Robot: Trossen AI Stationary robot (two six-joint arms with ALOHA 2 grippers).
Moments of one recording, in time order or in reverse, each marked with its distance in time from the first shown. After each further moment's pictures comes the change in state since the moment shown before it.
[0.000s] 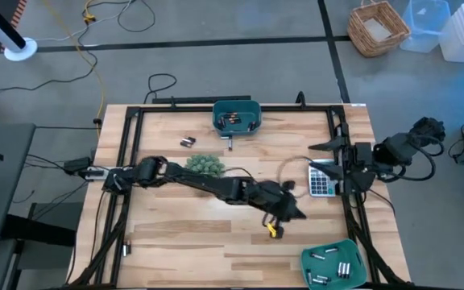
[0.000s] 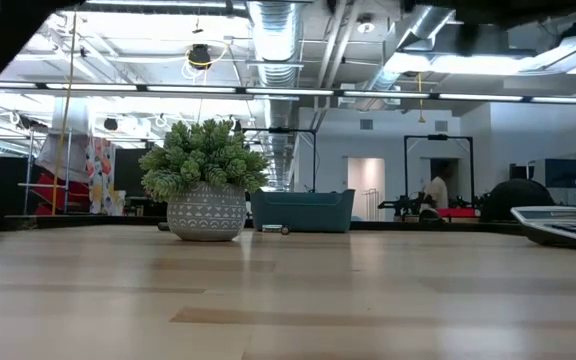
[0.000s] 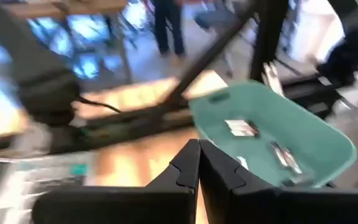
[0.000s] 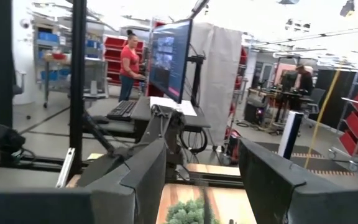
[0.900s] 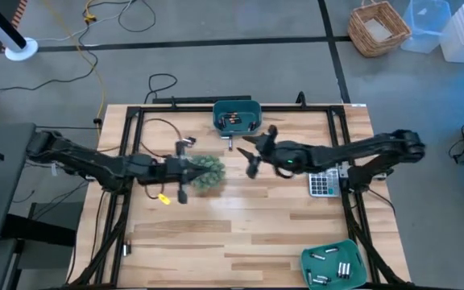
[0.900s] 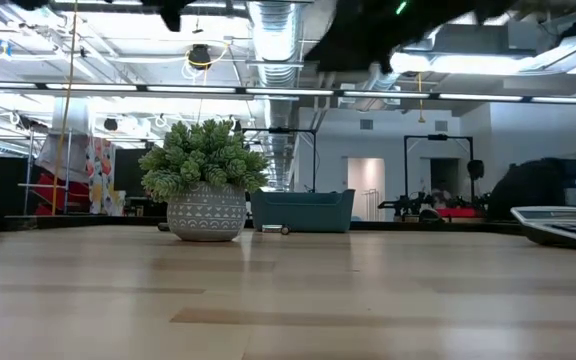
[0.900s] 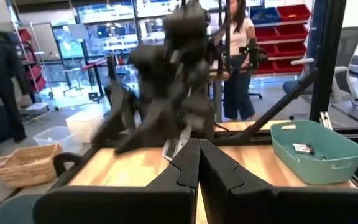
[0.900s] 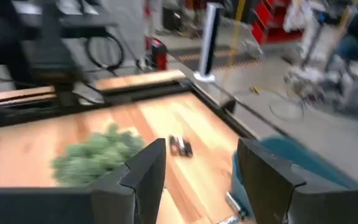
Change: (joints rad) left arm -0.032 -1.272 -1.366 0.403 -0.440 0.027; right arm -0.522 0.760 0.001 0.357 -0.081 0.283
